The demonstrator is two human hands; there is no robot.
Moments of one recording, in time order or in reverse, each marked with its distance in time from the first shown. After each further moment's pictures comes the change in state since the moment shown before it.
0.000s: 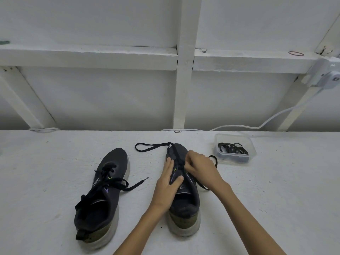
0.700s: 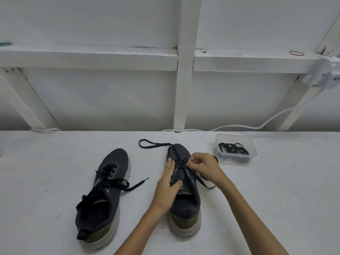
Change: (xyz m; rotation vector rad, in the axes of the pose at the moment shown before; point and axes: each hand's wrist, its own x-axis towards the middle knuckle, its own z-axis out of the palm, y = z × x) left_hand 0.000 -0.005 -0.002 0.033 -0.020 0.004; right_hand 0.001 0.019 -0.004 0.516 -0.035 0.146
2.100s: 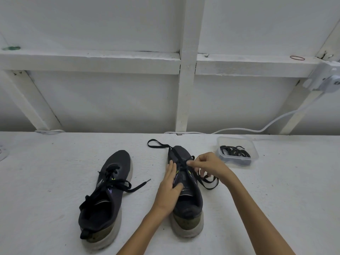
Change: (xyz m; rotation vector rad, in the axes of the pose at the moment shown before) left_hand 0.000 0.000 0.002 0.050 -0.012 0.010; right_hand 0.003 -0.016 -0.017 0.072 -0.151 0.187
